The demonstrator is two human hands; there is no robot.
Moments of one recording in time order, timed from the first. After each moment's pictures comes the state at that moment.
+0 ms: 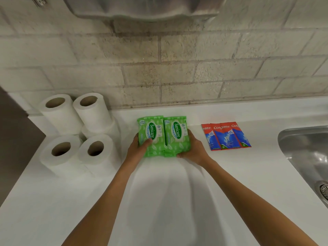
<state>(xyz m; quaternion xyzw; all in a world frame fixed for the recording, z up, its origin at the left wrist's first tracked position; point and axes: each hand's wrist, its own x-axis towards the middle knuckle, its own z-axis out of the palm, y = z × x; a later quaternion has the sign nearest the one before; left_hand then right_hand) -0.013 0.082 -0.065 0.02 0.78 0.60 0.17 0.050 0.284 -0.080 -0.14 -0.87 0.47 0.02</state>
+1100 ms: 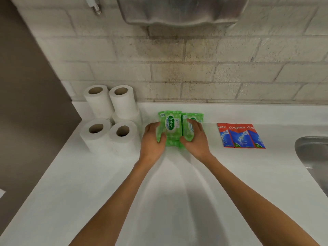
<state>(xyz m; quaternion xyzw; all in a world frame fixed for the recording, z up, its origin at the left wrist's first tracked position) 0.051 0.069 -0.023 0.11 0.87 0.47 -0.09 0.067 0.231 -0.044 -0.08 -0.89 0.43 0.15</state>
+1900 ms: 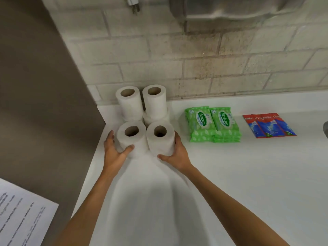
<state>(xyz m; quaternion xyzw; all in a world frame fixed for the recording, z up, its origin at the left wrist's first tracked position) -0.008 -0.174 -0.063 -0.01 0.83 0.56 -0.02 0.049 0.043 -0.083 -0.10 -0.84 0.53 0.06</state>
